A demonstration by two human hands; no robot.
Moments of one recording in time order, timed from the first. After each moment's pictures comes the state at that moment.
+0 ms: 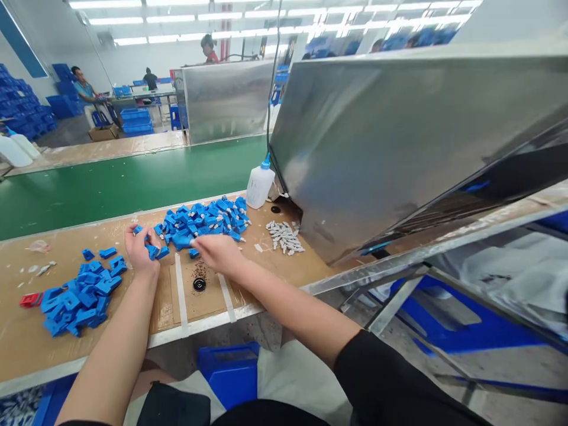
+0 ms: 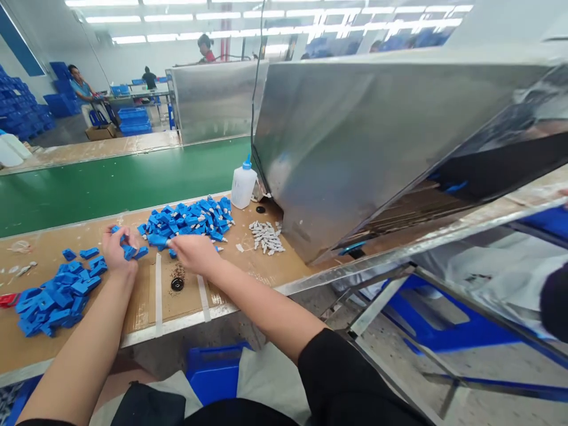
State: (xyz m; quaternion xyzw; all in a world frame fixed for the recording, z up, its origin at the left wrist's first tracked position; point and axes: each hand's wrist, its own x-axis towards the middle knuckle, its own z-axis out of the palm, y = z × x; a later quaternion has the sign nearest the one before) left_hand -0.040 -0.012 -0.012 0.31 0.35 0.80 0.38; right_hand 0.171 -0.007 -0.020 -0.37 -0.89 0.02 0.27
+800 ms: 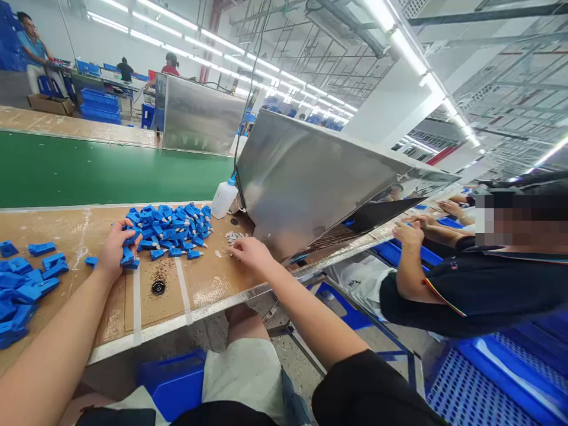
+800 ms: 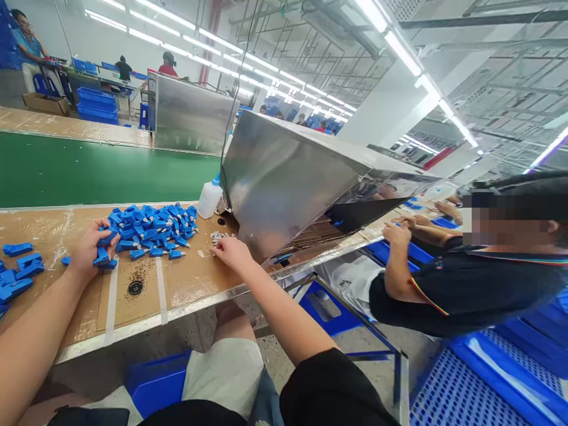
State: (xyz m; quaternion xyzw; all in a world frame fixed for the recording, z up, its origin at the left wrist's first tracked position) left_hand -0.035 -0.017 -0.021 0.40 0.41 0.60 0.56; right_hand 0.348 0.000 -0.011 -0.65 -0.76 0.05 0.01
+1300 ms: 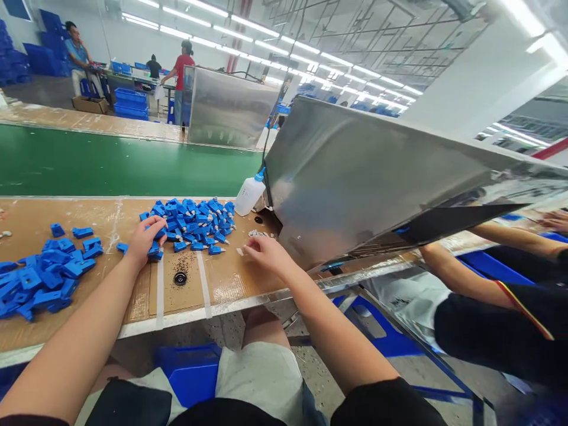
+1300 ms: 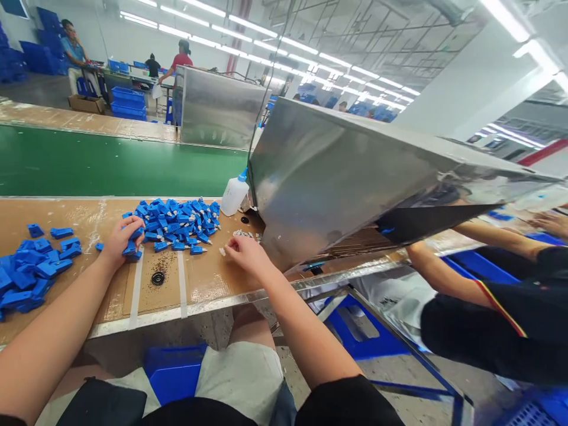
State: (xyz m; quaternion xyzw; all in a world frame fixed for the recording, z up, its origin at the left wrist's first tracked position) left_hand -0.032 -0.020 -0.023 0.46 0.45 0.57 0.52; right_hand 0.326 -0.007 -0.020 -0.59 -0.77 0.17 0.14
